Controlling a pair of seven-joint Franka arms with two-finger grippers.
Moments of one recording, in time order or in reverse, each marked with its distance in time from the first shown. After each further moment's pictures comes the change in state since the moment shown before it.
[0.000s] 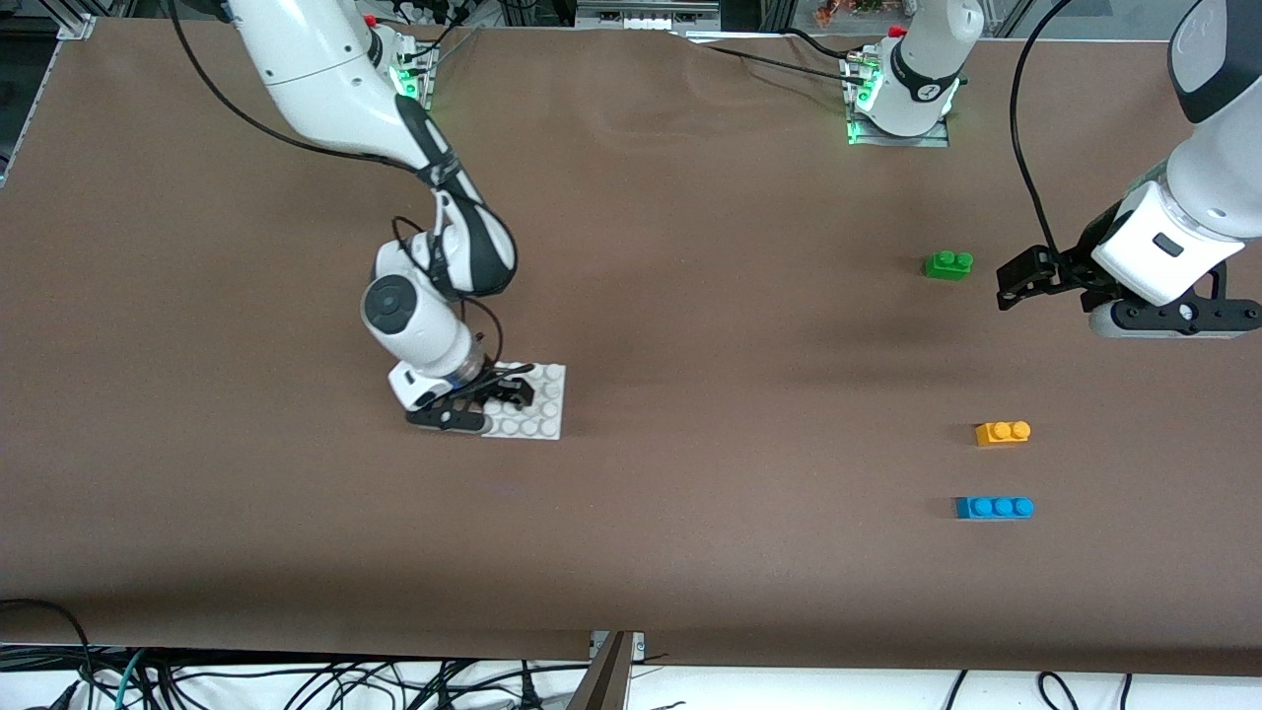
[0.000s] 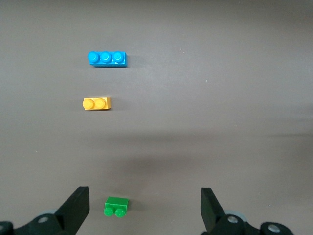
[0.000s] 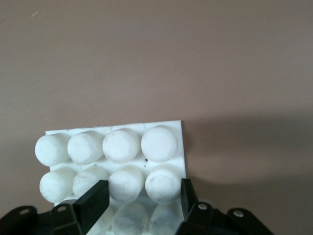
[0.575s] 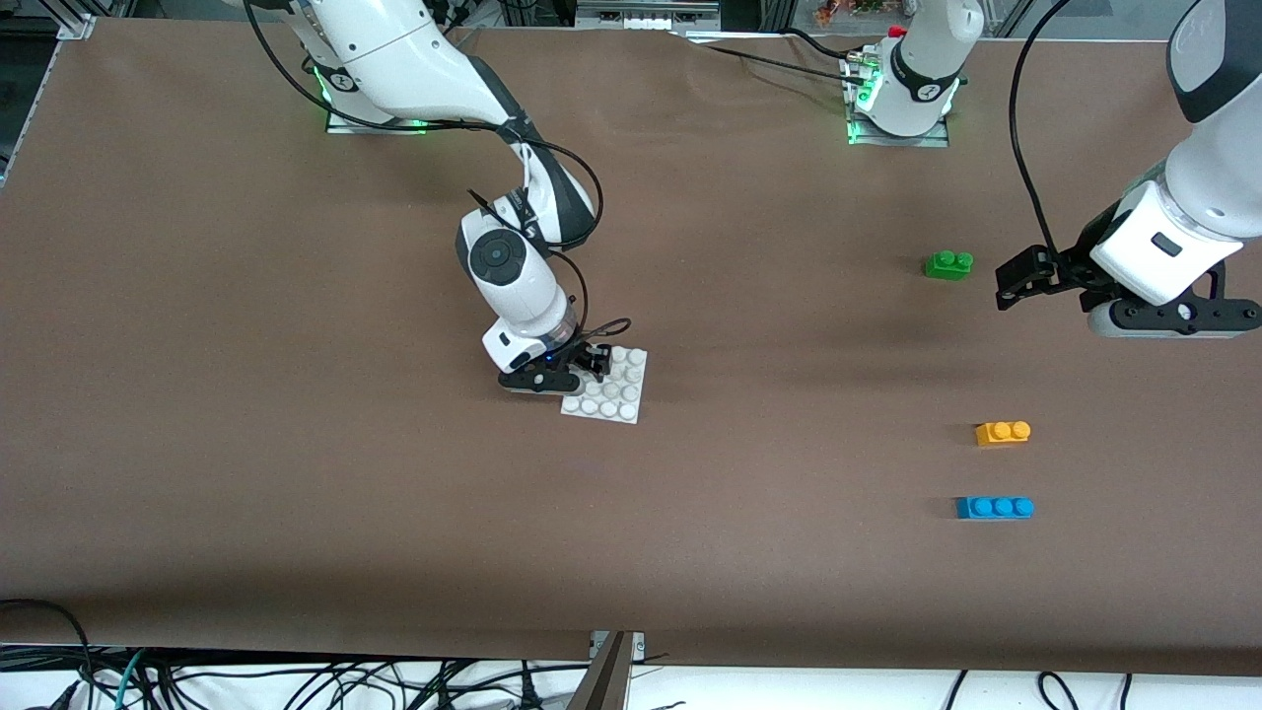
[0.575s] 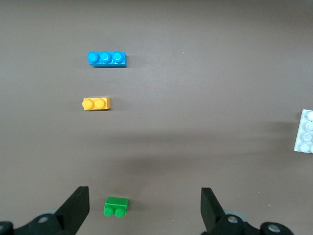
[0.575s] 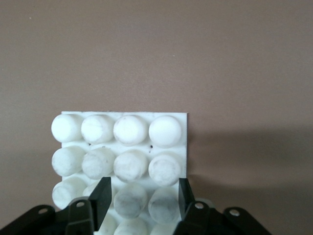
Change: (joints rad) left arm 0.000 0.000 0.000 0.000 0.000 -0.001 0.000; right arm 0.159 0.035 -0.002 0.063 -0.054 0.039 0.181
